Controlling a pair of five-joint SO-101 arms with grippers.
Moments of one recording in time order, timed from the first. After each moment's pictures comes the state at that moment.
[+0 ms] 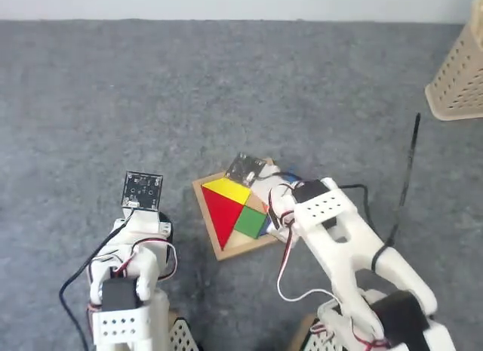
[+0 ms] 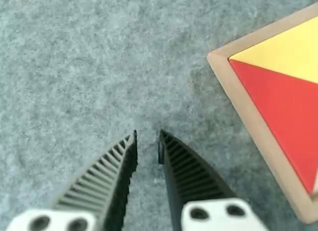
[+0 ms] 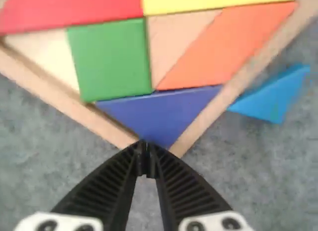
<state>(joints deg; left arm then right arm) -11.1 -103.4 97.1 69.8 -6.1 -29.5 -18.7 50.7 55.1 28.6</state>
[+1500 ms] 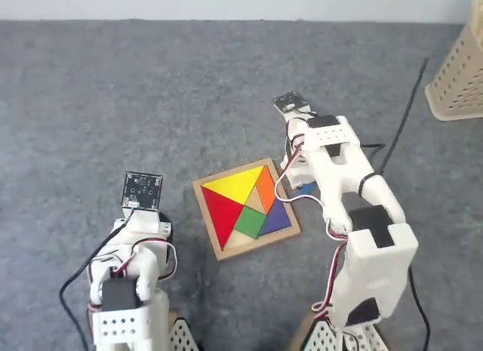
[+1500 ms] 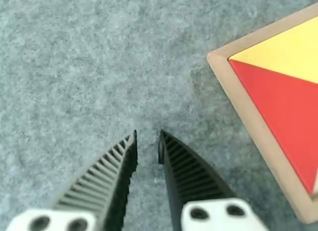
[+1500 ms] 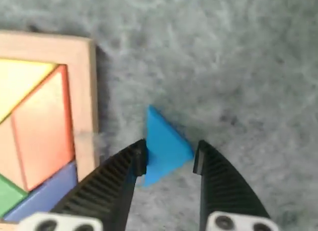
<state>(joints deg) -11.1 -103.4 97.1 69.8 -6.1 -15.0 20.4 10.7 64.9 12.6</state>
